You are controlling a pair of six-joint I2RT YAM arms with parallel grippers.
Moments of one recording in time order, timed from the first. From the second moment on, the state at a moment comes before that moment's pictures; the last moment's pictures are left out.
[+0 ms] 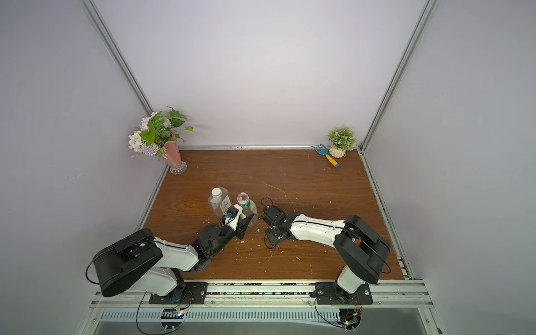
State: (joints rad) left arm -0.84 1.45 0.18 1.17 -0.18 -0.01; right arm 0.93 1.58 0.88 -0.50 0.15 0.34
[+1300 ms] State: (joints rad) left arm -1.04 1.51 0.43 0.81 0.26 0.12; right arm 0.85 1.19 1.46 -1.21 -0.01 0.12
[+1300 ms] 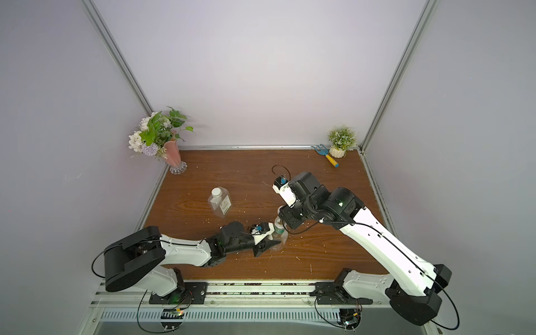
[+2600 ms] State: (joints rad) left arm -1.07 1.48 0.43 0.71 0.18 0.17; right arm 0.91 1.17 1.35 -1.20 0.02 0.14
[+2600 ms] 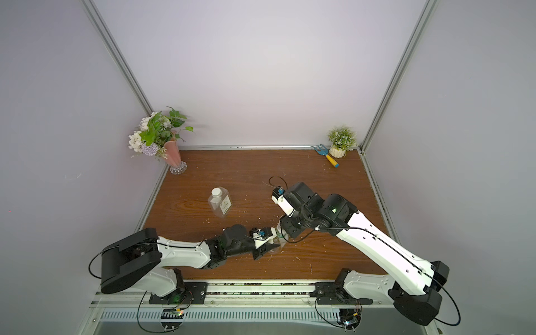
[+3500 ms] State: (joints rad) left arm -1.06 1.56 0.35 0.89 0.11 0.13; right arm 0.92 1.16 1.26 -1.11 -0.03 0.14
